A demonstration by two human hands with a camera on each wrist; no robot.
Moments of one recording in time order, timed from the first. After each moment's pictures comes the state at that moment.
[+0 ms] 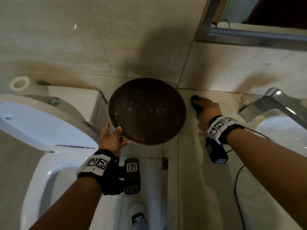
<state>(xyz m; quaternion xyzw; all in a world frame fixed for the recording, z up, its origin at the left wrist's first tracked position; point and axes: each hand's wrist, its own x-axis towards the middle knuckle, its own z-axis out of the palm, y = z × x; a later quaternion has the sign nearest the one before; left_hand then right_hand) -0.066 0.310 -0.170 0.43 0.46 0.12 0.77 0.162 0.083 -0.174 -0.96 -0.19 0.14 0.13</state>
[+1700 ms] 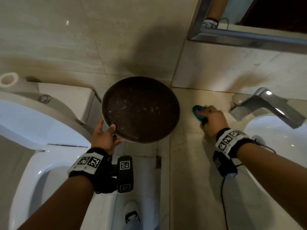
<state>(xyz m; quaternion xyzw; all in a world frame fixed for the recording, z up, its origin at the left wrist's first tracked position) -0.066 0.303 -0.163 0.44 0.45 0.11 0.77 0.140 0.024 -0.185 -0.95 -0.25 0.07 0.16</state>
